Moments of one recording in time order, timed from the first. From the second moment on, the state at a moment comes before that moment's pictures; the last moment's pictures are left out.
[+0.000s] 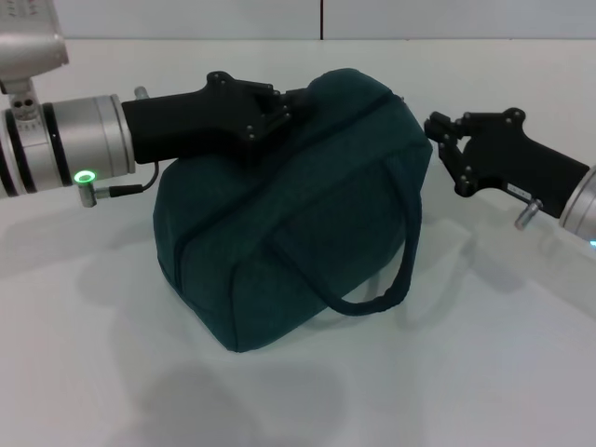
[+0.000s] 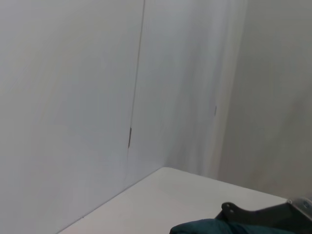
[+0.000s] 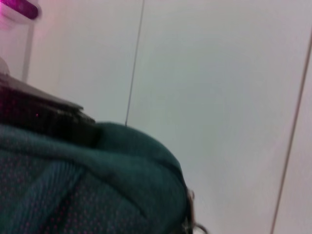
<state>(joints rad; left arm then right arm) -0.55 -2.05 1.07 0.68 1.54 1.39 -1.36 0.51 2.02 -1.66 -0.37 -0.58 -1.06 0.51</state>
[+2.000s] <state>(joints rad) -0.54 -2.06 1.05 0.68 1.54 1.39 -1.33 0.56 2.02 -1.79 -0.39 -0.51 -1.06 0.55</state>
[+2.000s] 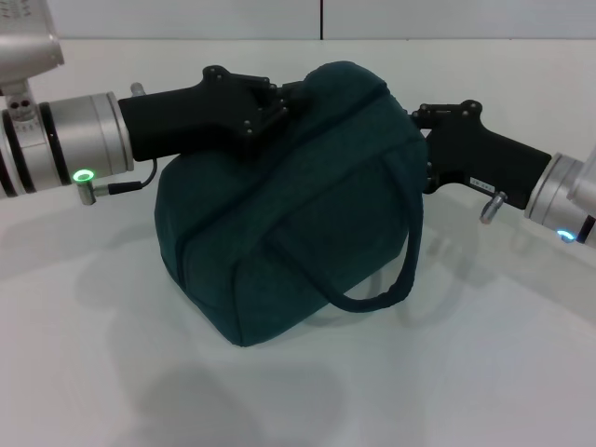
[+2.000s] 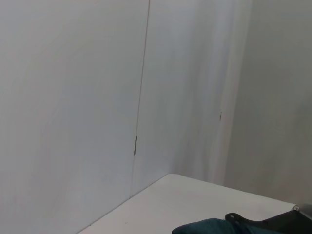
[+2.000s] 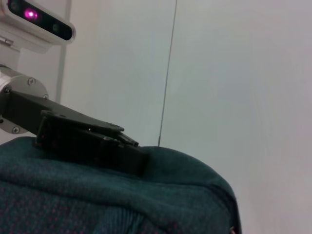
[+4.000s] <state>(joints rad) -0.54 -2.06 1.05 0.68 1.54 1.39 -1.33 0.45 2.02 -1.73 -0.38 -0.52 -1.28 0.50</state>
